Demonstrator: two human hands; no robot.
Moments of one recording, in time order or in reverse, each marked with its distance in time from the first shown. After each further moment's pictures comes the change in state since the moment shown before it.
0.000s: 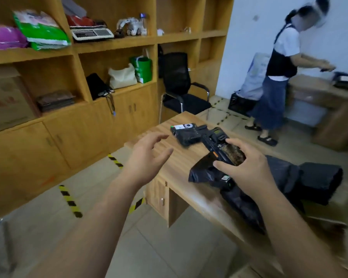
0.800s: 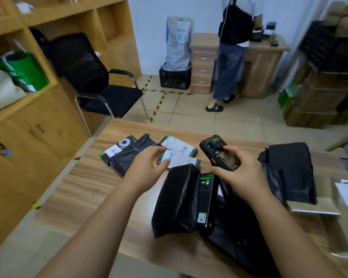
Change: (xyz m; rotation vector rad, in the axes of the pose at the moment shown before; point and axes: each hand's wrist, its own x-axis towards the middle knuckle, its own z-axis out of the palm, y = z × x) left_hand 0.278 -0.058 0.244 -0.085 -0.505 0.192; right_hand 0.172 0.180 0.001 -0.158 0.306 0.424
